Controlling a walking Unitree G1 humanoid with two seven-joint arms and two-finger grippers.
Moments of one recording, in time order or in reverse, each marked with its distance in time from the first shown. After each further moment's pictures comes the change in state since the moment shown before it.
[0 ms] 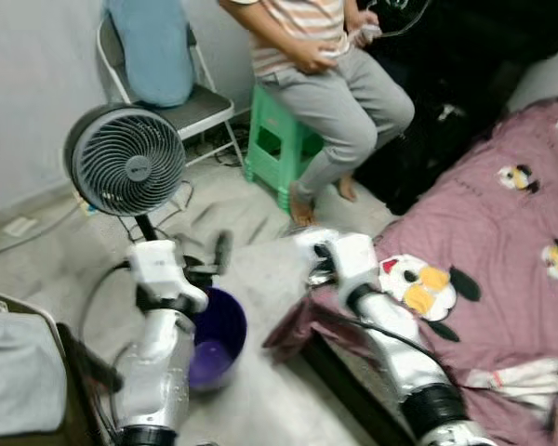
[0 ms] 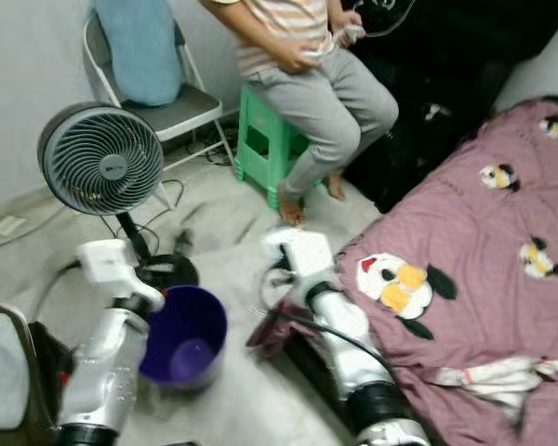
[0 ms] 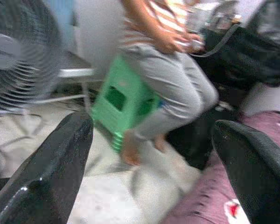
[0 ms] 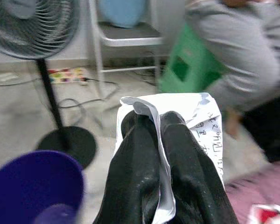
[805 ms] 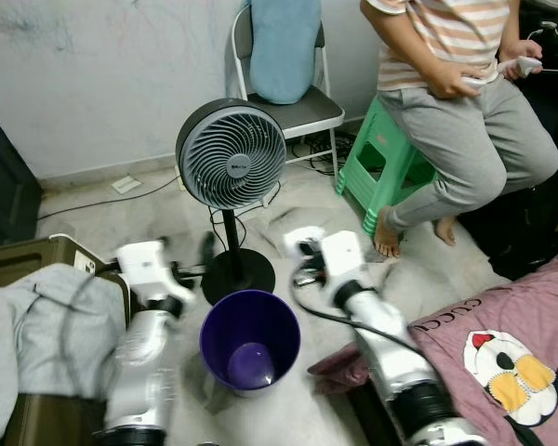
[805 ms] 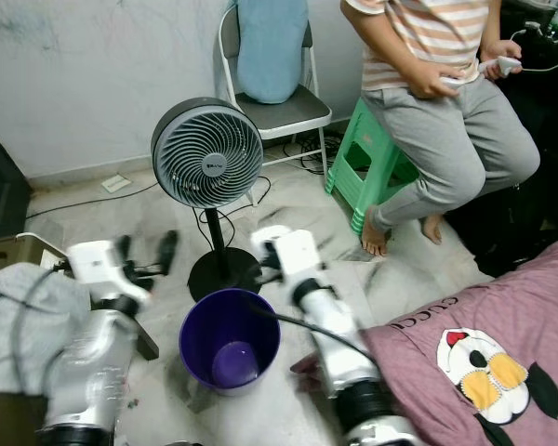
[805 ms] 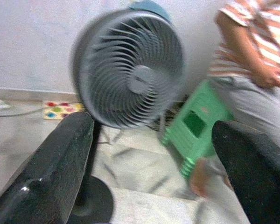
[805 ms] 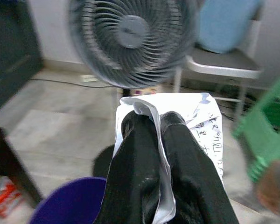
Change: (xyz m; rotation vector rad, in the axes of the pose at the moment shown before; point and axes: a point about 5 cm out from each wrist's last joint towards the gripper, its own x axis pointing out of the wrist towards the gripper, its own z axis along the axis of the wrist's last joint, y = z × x) left arm 0.001 0.006 0.003 0.010 0.002 0.018; right arm 0.006 0.007 0.009 -0.004 -0.024 0.025
